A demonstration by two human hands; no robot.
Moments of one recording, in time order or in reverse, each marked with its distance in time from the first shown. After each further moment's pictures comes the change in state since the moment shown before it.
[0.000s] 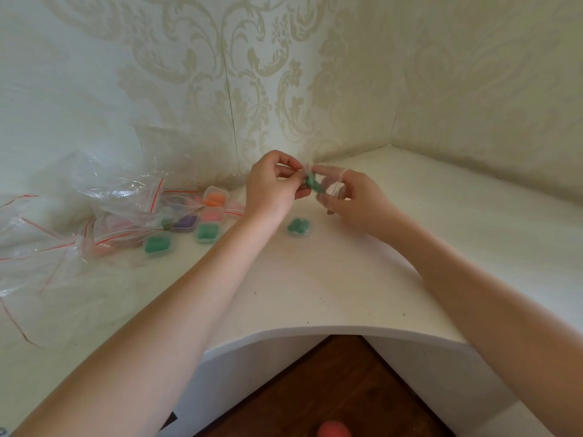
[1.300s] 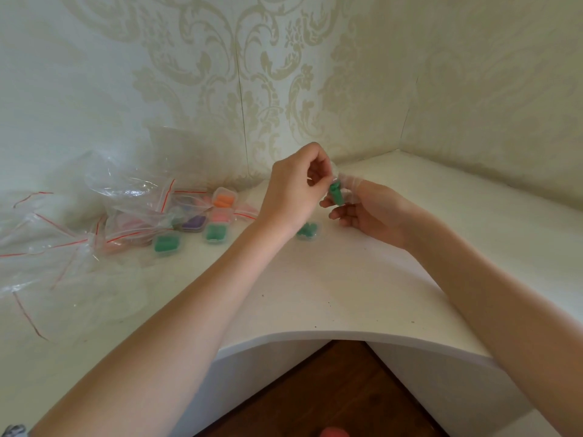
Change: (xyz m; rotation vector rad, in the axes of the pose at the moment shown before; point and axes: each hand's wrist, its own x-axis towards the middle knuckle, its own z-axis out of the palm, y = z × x) left_hand -0.005 0.006 0.003 0.337 -0.089 0.505; right_hand -0.001 -0.018 -0.008 0.578 -0.206 0.481
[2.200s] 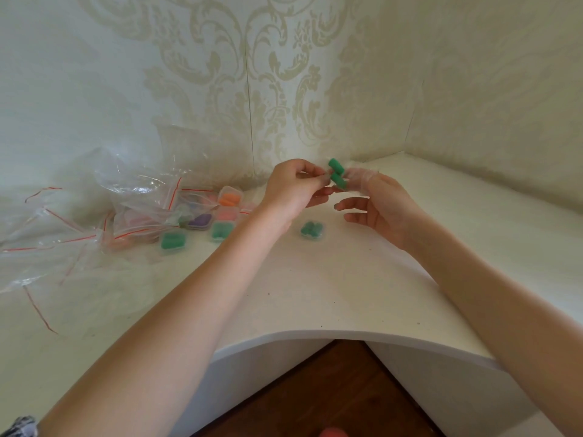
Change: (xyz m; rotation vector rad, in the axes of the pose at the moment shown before) left_hand 0.007 -0.002 -0.006 -0.511 -0.069 -0.670; right_hand 0.002 0.001 0.000 0.099 0.162 -0.116
